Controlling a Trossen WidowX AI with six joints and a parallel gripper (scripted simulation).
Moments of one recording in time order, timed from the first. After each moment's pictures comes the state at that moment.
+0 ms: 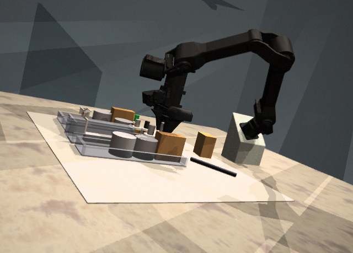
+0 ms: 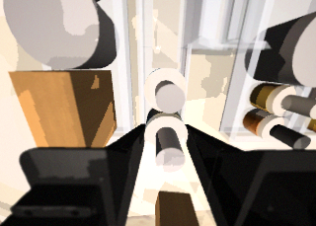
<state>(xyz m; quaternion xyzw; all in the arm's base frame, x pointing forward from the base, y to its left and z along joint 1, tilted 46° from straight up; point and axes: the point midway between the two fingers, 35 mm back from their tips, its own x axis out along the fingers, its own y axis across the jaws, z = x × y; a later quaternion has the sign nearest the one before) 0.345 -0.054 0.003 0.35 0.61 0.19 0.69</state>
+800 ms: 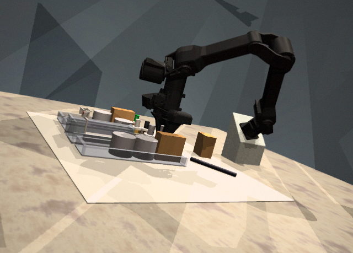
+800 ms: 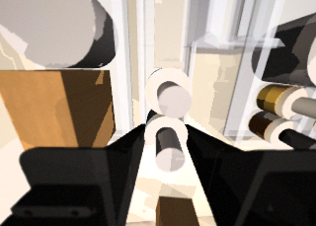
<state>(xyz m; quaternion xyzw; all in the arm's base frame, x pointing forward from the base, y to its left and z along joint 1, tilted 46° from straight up) 0.347 -0.047 -0.002 0.35 0.61 0.19 0.69</state>
